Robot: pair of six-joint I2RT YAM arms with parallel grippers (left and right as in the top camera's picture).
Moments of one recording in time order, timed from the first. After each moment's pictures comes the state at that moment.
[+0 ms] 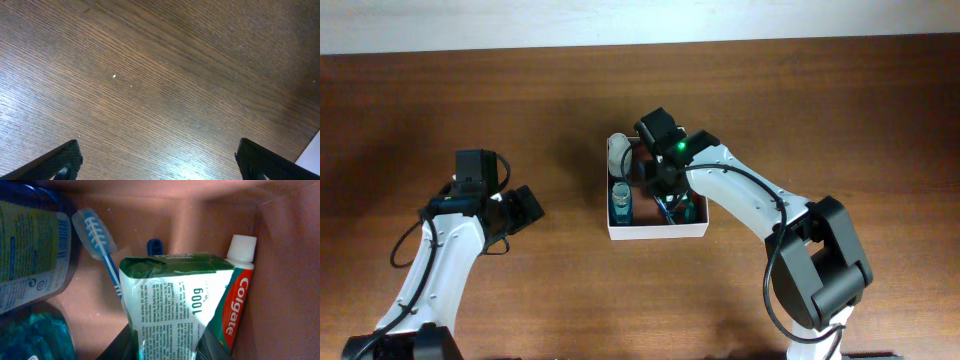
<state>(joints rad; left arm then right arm) 0.06 1.47 0.92 -0.74 -0.02 -0.48 0.55 1.98 1.46 -0.78 0.09 0.48</state>
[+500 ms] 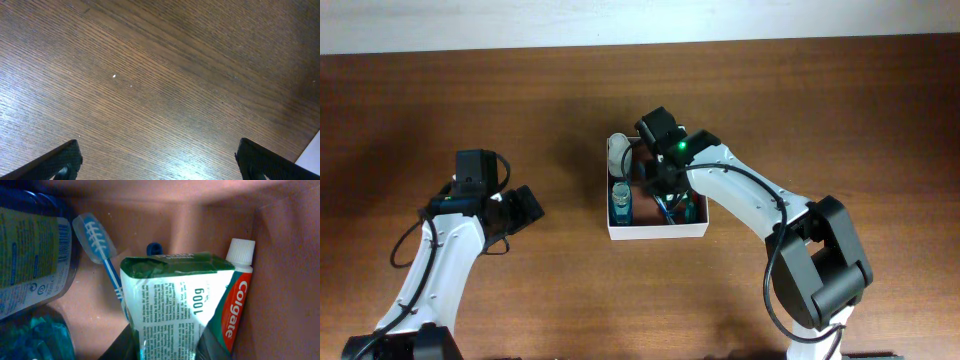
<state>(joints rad) 0.06 1.47 0.92 -0.74 -0.02 -0.48 0.54 1.98 1.46 -0.76 0.09 0.47</state>
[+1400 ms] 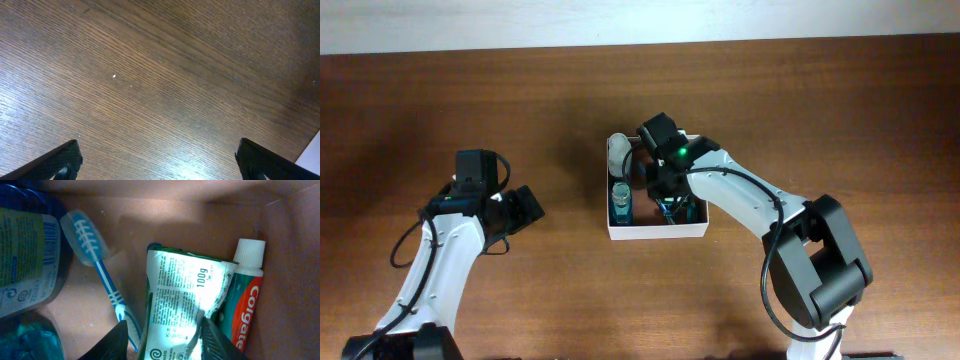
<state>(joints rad) 0.06 1.47 0.92 -0.74 -0.02 -0.48 0.54 1.98 1.40 -0.69 0.10 0.48</state>
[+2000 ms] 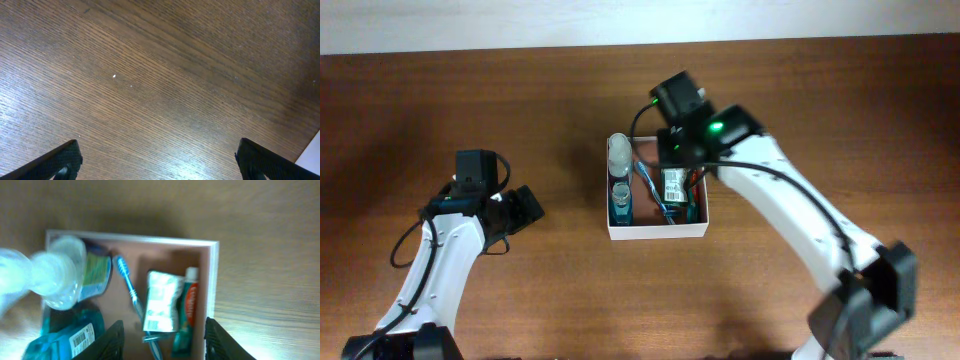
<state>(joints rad) 0.06 1.47 0.92 -0.74 -0.02 -0.48 0.51 1.79 1.64 -0.98 0.15 0.43</state>
